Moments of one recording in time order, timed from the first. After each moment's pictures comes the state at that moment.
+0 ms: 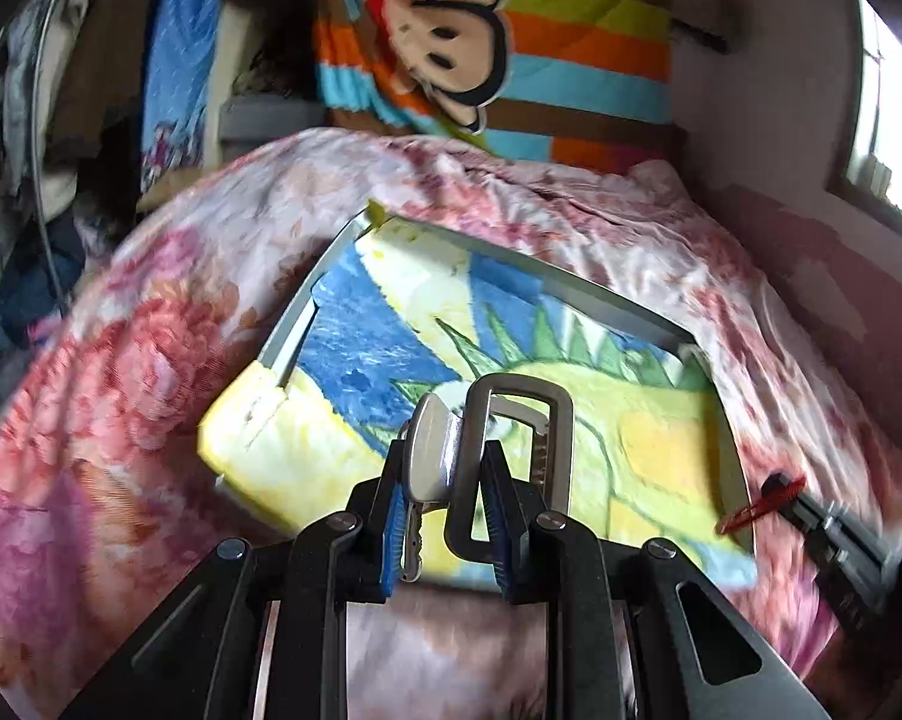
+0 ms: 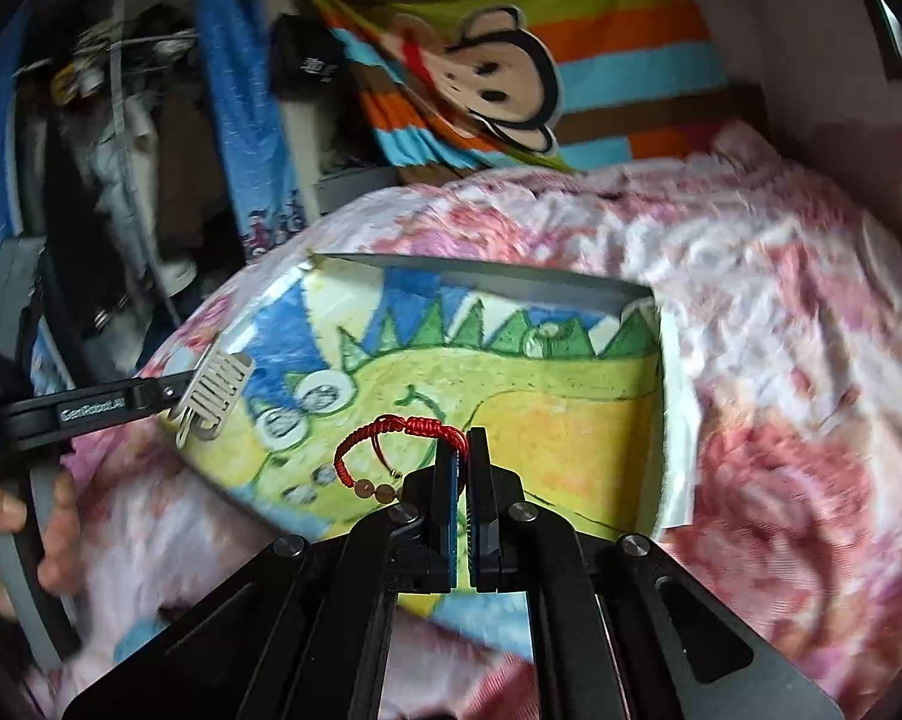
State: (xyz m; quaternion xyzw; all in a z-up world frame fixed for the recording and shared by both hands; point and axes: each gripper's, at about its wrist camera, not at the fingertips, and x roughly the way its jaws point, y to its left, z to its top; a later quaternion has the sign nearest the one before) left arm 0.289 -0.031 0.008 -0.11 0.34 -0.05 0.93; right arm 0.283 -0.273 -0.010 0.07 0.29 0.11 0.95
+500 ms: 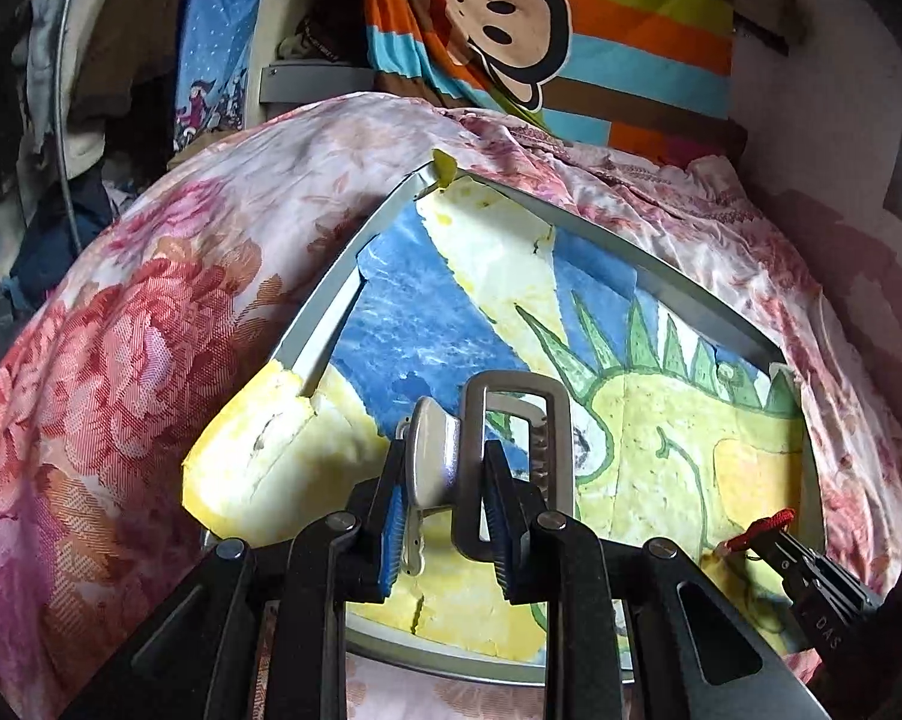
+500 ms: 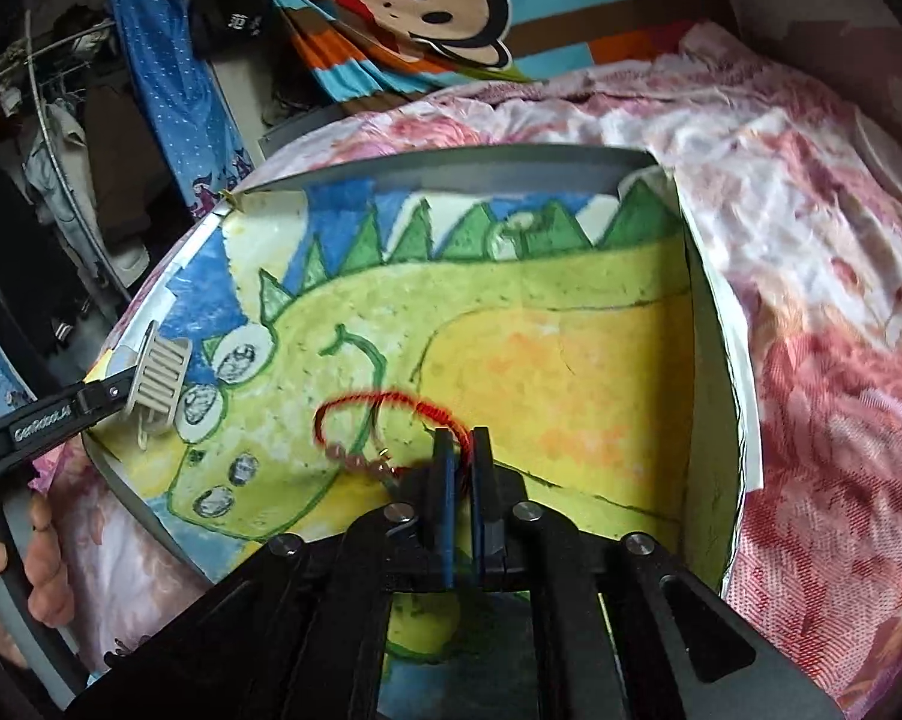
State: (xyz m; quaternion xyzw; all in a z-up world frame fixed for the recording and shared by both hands) left arm 0.325 -0.021 -0.027 -0.10 0.36 0.00 0.93; right arm 0.322 -0.269 -0.063 0.11 0.37 0.09 0.92
